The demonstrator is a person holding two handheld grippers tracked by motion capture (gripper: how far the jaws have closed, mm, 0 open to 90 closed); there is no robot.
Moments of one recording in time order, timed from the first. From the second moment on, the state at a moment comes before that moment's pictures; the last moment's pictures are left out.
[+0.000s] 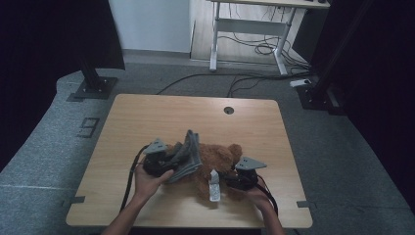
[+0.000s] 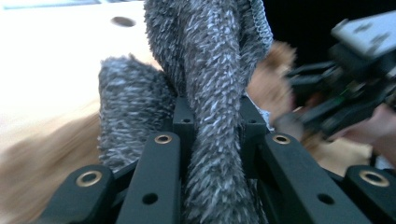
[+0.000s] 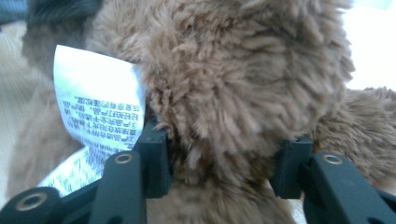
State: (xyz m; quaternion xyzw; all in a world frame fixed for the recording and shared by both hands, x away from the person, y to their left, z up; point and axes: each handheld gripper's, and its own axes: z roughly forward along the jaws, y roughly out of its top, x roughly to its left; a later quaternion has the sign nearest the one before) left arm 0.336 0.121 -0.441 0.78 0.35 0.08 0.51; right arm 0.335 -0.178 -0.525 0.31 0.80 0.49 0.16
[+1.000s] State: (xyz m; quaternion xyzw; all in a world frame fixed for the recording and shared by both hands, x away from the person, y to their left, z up) left arm 0.333 0.167 -0.450 0.75 0.40 0.13 0.51; right arm 0.332 -0.185 -0.529 0.30 0.79 0.50 0.18
